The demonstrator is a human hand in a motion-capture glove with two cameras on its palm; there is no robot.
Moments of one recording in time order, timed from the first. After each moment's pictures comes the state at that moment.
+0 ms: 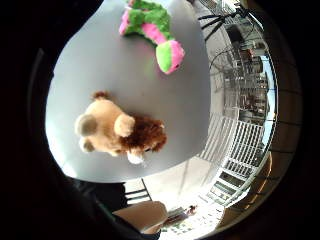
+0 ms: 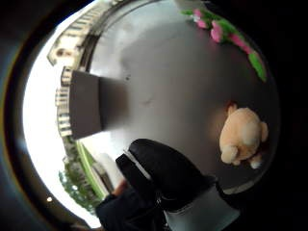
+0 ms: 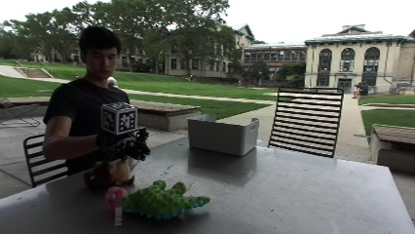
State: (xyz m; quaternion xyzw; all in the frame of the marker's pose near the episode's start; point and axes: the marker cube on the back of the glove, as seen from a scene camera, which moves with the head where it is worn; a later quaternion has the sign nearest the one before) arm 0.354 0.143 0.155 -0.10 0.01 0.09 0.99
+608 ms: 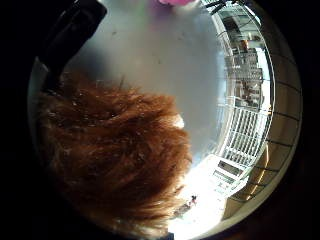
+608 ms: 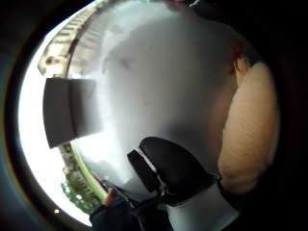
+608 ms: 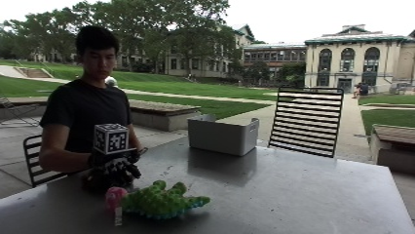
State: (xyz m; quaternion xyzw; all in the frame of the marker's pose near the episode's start) arm 0.375 0.183 0.235 -0.09 0.06 0.13 0.99
